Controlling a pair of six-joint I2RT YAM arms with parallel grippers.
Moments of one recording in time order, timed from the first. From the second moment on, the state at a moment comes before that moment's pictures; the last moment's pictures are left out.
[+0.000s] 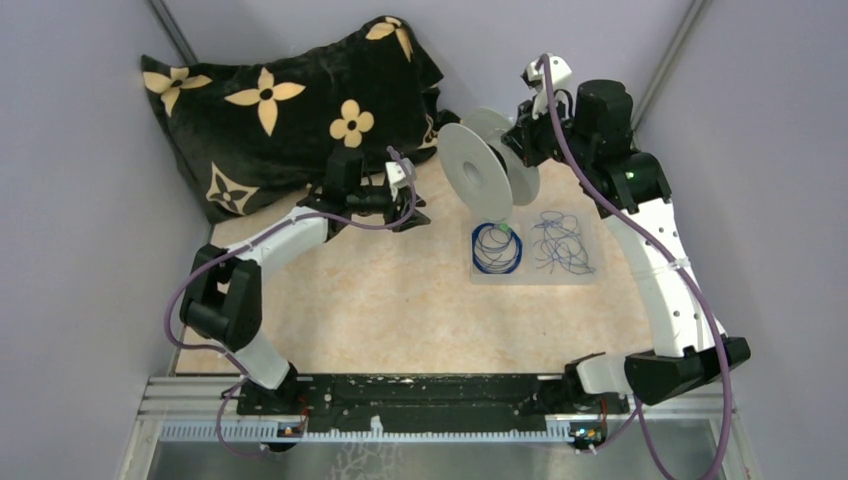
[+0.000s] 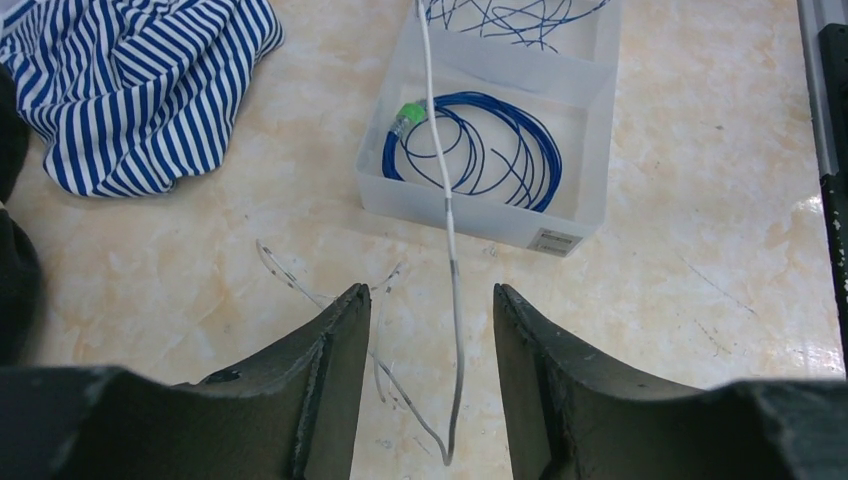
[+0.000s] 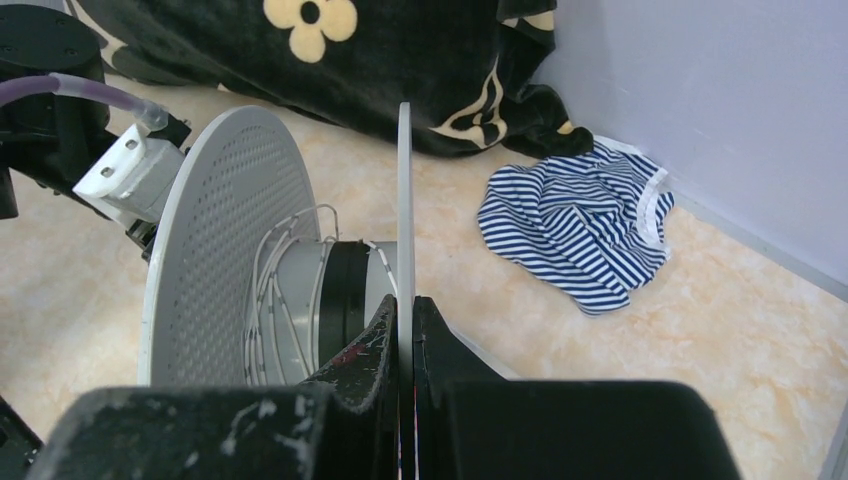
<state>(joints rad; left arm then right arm) -0.44 1.65 1.14 0.08 0.86 0.35 0.33 1.32 1.70 -0.68 -0.30 -0.11</state>
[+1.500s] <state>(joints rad) -0.42 1.76 1.17 -0.05 0.84 0.47 0.33 1.50 1.82 -0.63 -0.22 0.09</state>
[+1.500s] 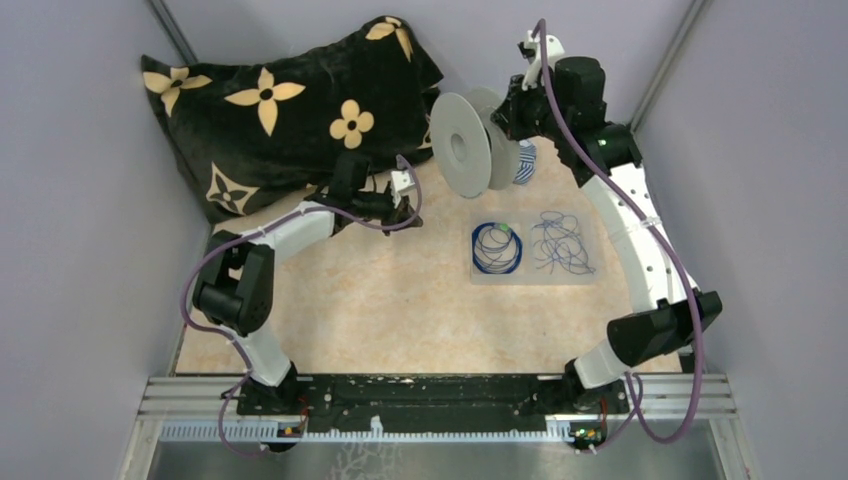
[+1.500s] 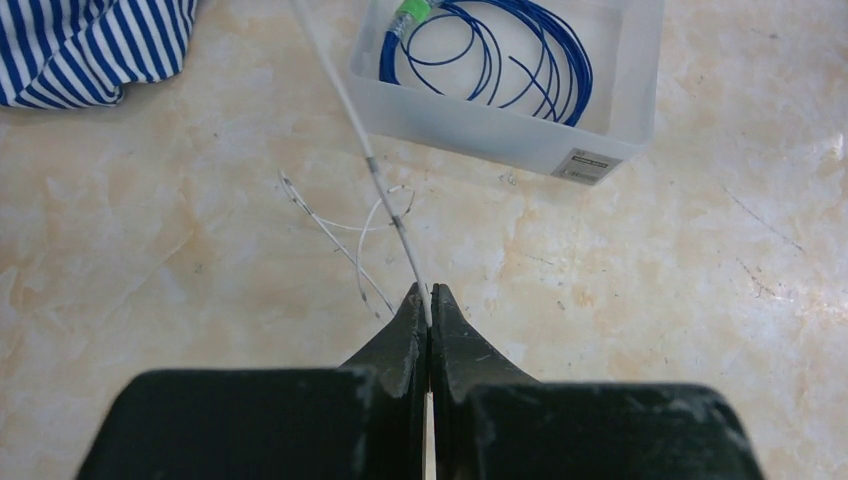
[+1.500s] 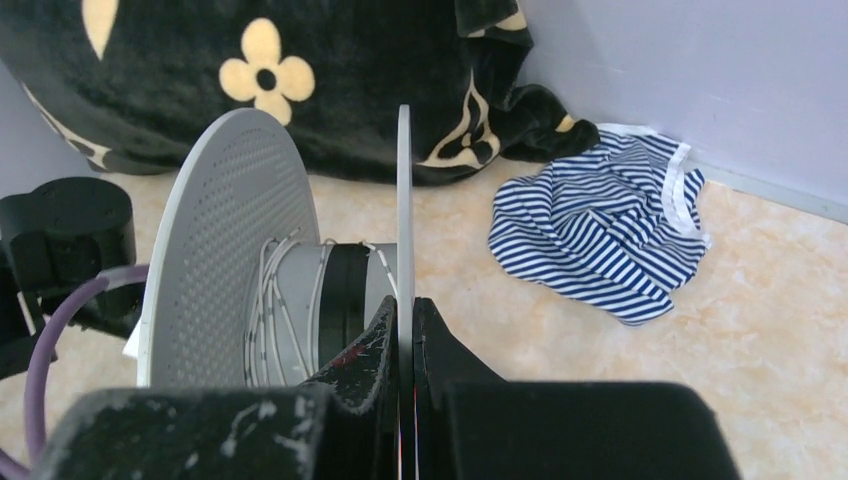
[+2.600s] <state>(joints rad) -0.73 1.80 1.54 -0.36 0.66 0.47 0.33 1.53 1.57 -0.40 0.04 0.13</state>
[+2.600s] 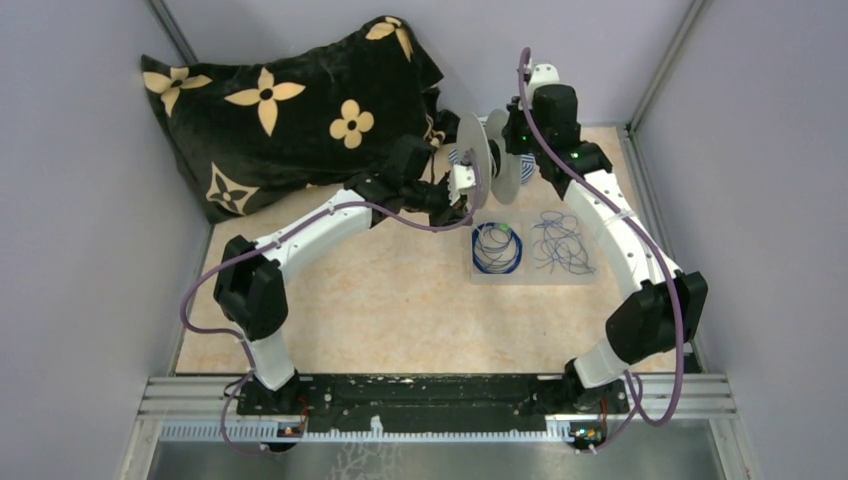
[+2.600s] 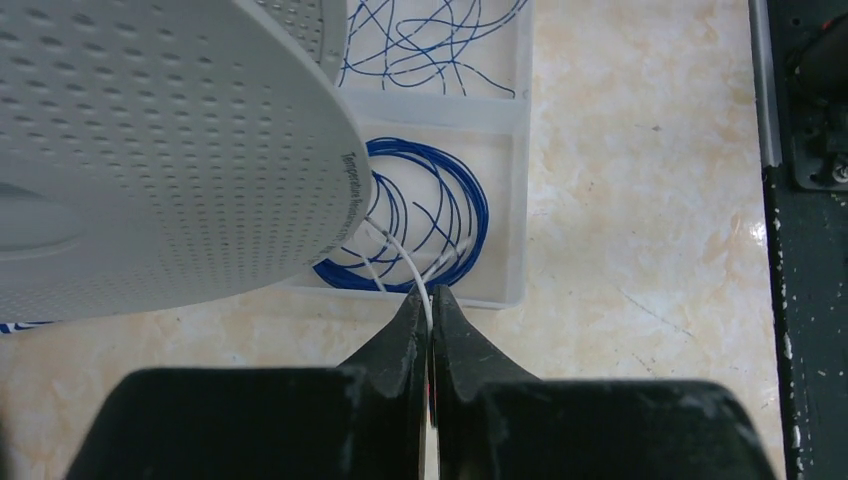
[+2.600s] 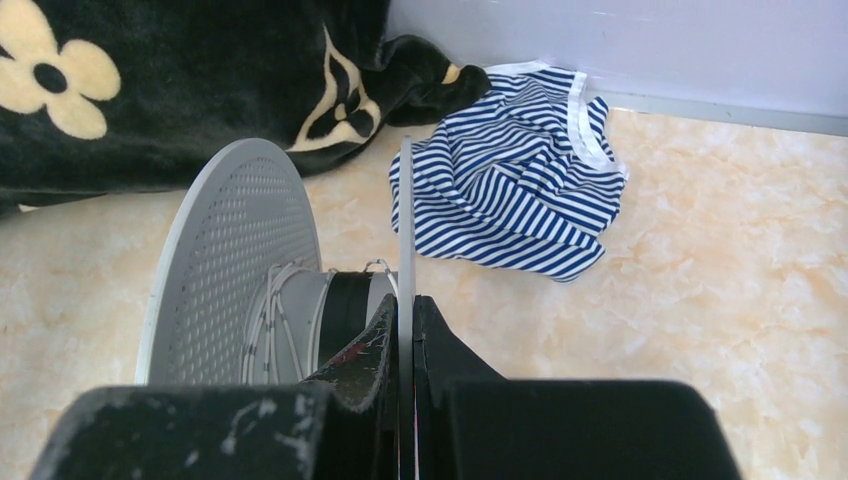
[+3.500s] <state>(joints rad) -0.79 1.80 1.72 -0.38 0.52 0.34 0.33 1.53 1.50 -0.36 0.03 0.14</state>
